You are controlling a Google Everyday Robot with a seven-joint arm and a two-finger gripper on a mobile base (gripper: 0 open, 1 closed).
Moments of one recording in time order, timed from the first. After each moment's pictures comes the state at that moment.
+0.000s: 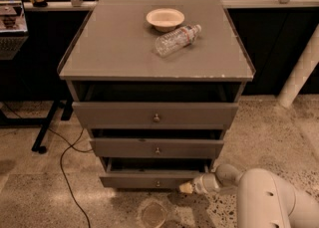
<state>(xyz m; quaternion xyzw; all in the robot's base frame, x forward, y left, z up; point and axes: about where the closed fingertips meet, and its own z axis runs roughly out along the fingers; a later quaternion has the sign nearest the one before) 0.569 -0.148 0.154 -0.22 0.89 0.35 0.18</state>
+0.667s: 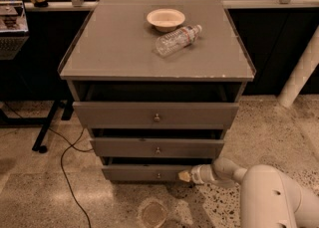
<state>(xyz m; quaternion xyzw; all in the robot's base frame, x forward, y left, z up) 0.624 -0.147 0.181 -0.20 0.90 0.30 0.25</state>
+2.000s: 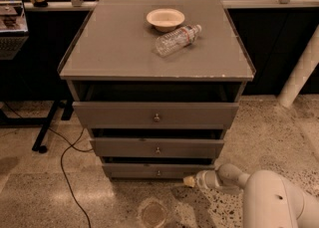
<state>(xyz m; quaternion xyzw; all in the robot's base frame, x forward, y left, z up) 0.607 -0.171 0.159 -0.16 0.91 0.30 0.23</state>
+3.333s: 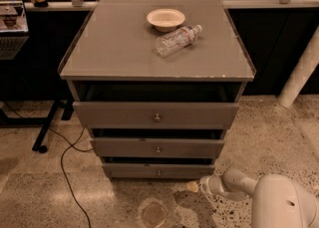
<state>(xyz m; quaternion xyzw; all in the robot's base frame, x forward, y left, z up) 0.577 -0.180 0.162 -0.16 0.91 0.31 0.22</state>
